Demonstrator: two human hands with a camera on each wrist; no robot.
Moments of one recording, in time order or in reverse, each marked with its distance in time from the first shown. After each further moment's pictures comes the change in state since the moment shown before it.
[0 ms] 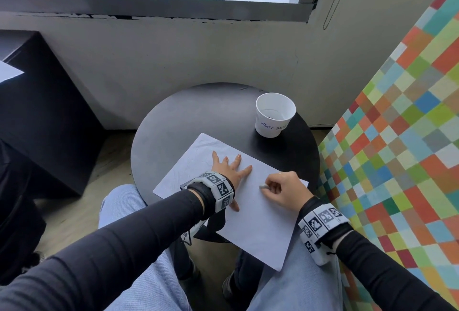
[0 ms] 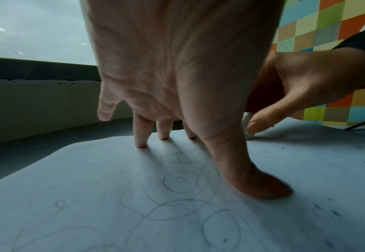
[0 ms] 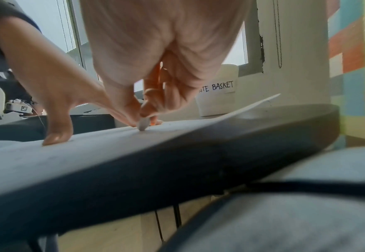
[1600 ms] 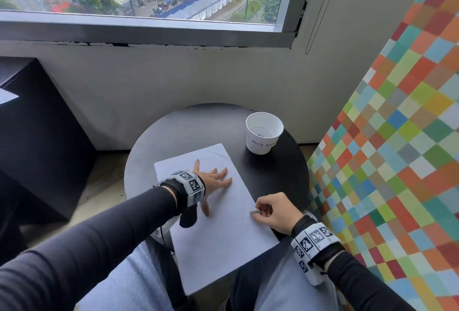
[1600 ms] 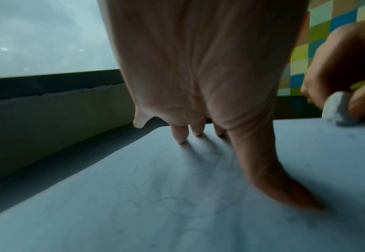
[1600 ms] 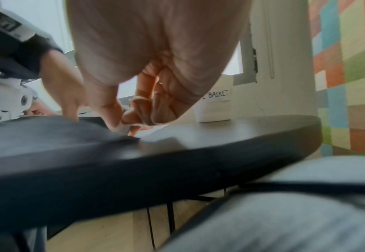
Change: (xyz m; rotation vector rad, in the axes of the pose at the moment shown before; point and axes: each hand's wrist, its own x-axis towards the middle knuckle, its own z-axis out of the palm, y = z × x) left_hand 0.008 -0.057 -0.003 -0.032 -0.091 0.196; right_hand -0.014 -0.014 0.001 0.178 -0.153 0.030
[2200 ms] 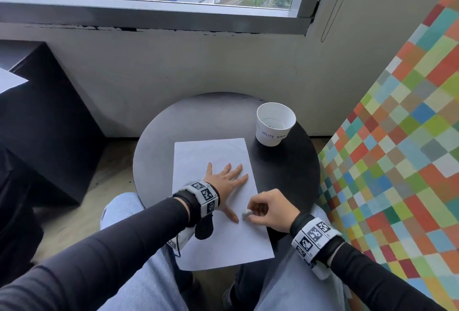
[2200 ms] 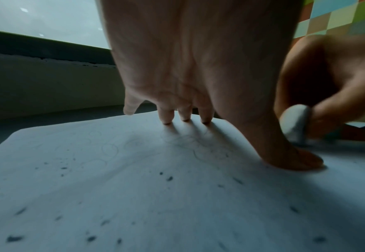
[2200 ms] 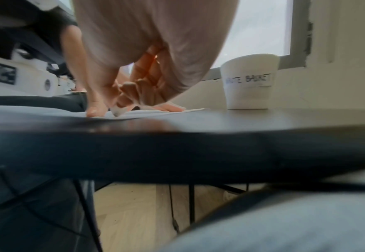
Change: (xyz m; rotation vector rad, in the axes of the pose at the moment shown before) left_hand -0.002 0.034 0.028 -0.158 0.159 -0.025; right_hand 0.005 -0.024 0.020 0.074 -0.070 -0.150
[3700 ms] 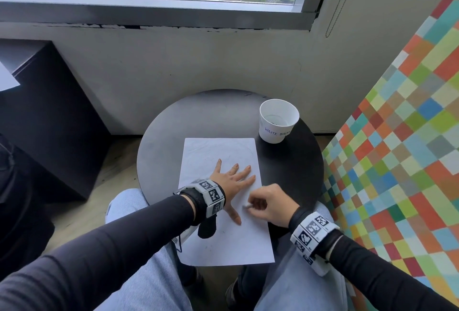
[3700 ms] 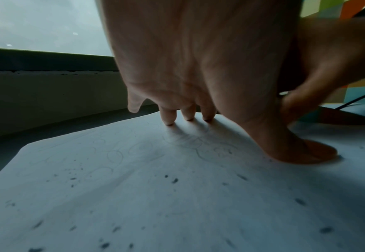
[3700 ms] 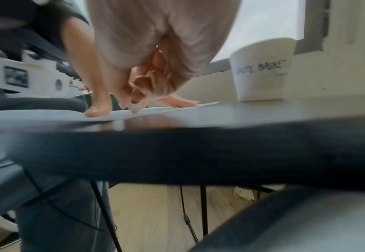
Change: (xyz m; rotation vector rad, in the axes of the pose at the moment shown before) left_hand 0.002 0.007 0.002 0.113 -0.004 0.059; right_hand 0.009 0.008 0.002 -0.144 0.058 -0.086
